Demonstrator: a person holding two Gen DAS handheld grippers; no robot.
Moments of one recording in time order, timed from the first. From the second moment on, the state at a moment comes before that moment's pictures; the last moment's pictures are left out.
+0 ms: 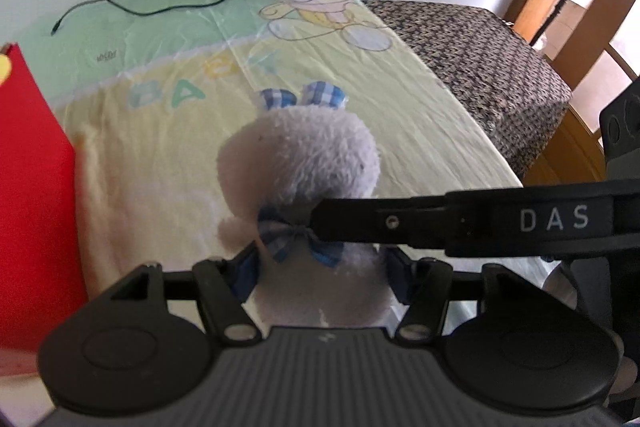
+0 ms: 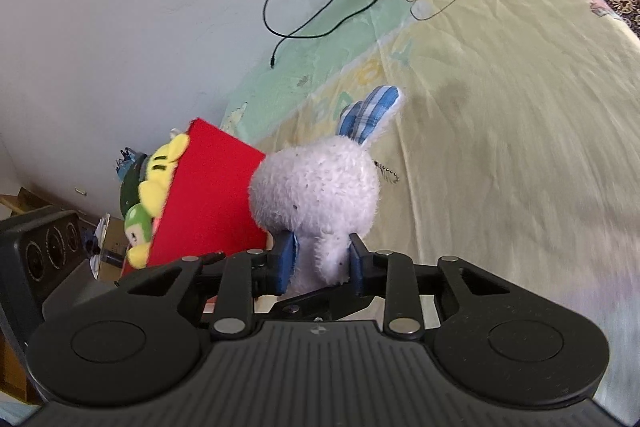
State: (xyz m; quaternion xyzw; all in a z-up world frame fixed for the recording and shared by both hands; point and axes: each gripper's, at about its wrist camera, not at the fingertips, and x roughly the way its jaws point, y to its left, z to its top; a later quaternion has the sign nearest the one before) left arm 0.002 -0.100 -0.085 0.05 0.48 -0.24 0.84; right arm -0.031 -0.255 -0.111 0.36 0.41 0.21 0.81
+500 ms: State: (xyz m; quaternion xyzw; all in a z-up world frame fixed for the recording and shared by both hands) left arm -0.055 -0.053 -0.058 0.08 0.46 -0.31 0.83; right arm -0.089 -0.203 -0.086 0.36 0.40 0.18 0.82
